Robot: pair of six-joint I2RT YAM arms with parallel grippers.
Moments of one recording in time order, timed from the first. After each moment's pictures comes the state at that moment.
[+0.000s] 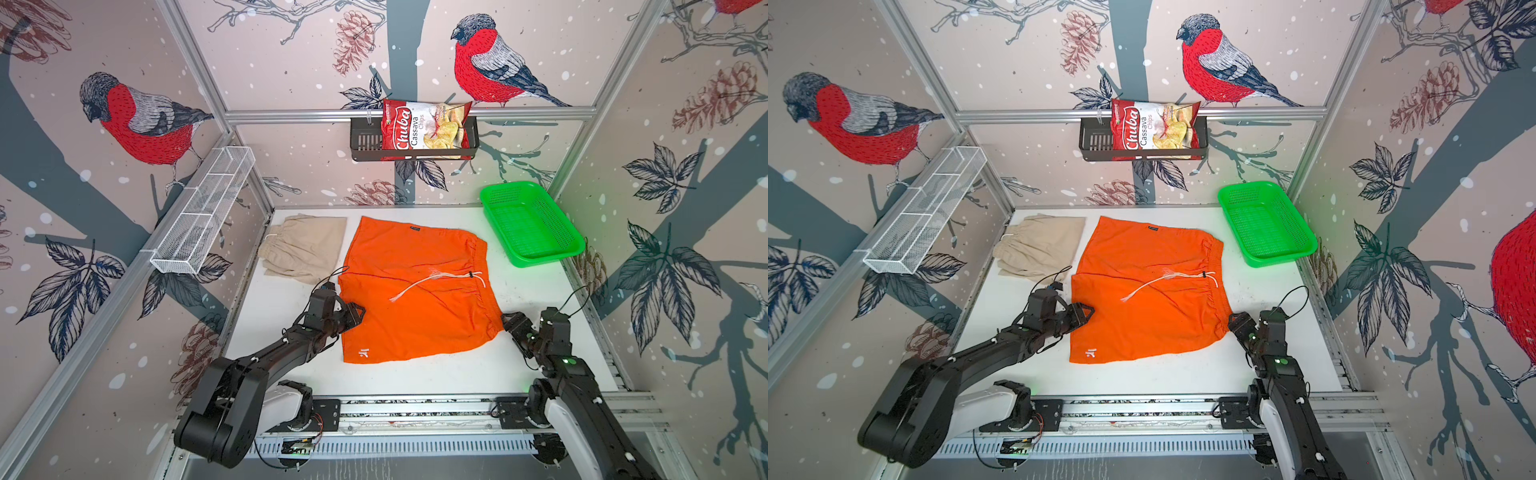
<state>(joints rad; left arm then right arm) -0.30 1.22 0.30 0.13 0.32 -0.73 -0.03 0.61 0.11 -0.25 -0.27 0.87</state>
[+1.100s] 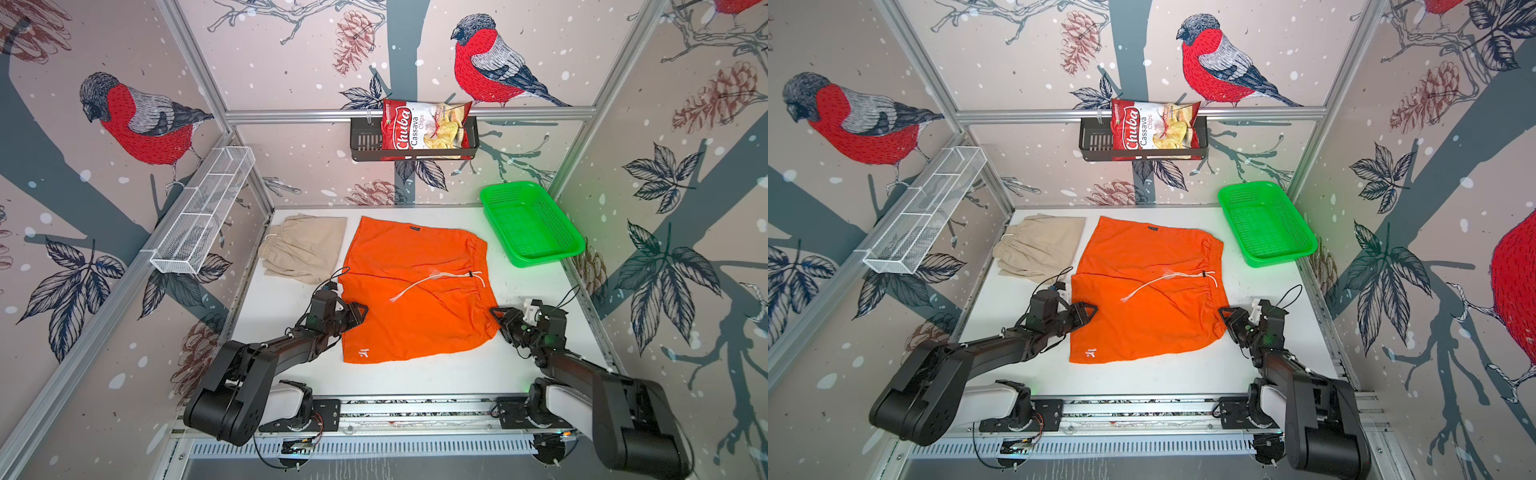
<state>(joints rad) -0.30 1.31 0.27 0.31 0.34 -0.74 -0.10 1.14 0.06 0.37 -0.61 0.91</state>
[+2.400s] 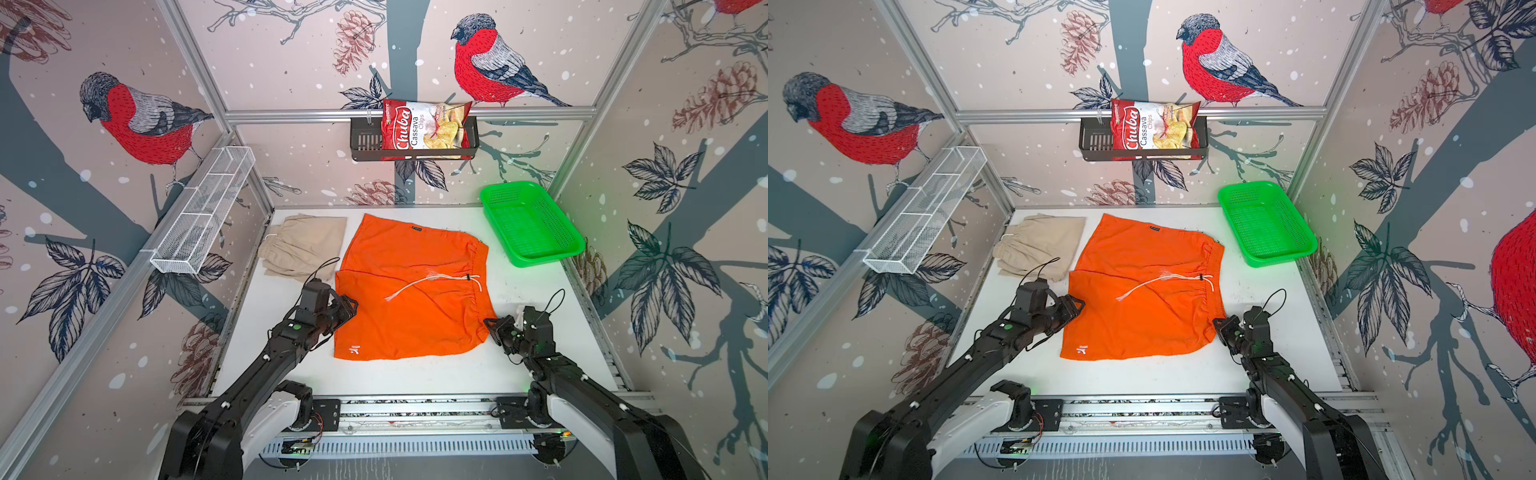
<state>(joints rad) -0.30 0.92 0.47 -0.36 0.21 -0.90 0.18 0.87 0.02 0.20 -0.34 1.13</state>
